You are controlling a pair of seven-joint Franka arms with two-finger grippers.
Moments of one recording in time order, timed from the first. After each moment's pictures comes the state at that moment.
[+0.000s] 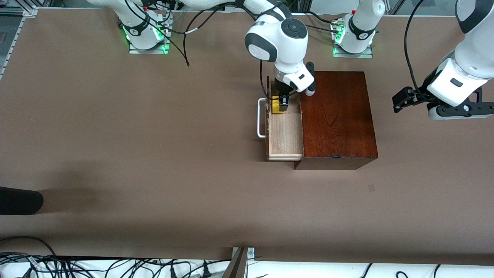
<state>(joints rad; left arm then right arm) 0.08 0.05 -0.21 -1.62 0.05 1.65 -0.19 0.96 0.85 0.09 -1.05 -0.20 1.99 -0.45</state>
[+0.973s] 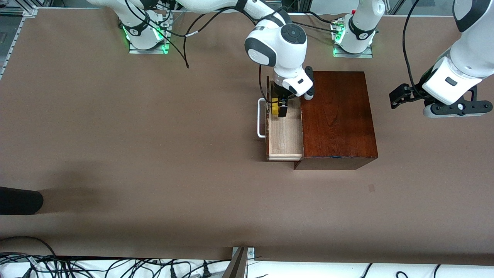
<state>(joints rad) 0.07 0.05 -0.22 -1.62 0.05 1.60 -0.19 0.95 0.85 0.08 -1.01 -0.20 1.98 -0.45</state>
